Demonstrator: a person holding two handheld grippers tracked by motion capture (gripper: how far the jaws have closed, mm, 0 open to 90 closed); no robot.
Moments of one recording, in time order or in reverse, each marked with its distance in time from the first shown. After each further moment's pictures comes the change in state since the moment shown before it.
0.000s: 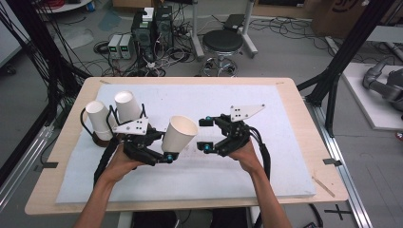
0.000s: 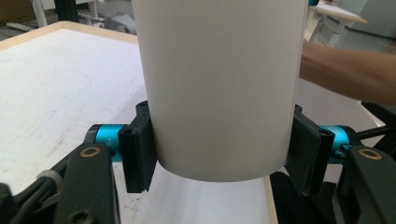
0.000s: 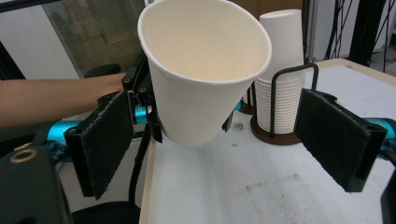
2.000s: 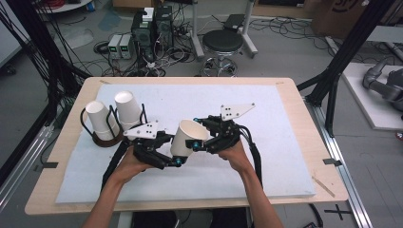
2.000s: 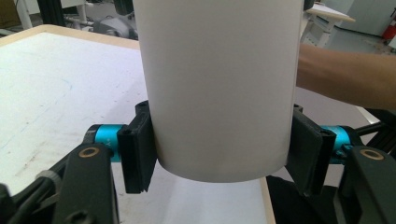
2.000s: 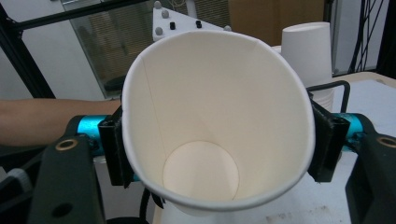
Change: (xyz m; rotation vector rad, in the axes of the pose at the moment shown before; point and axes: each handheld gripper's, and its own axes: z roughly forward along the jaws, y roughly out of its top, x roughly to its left) left arm -0.004 -0.003 0.024 0.010 -0.022 0.031; right arm -0.002 0.004 0.024 -0.046 0.078 0.008
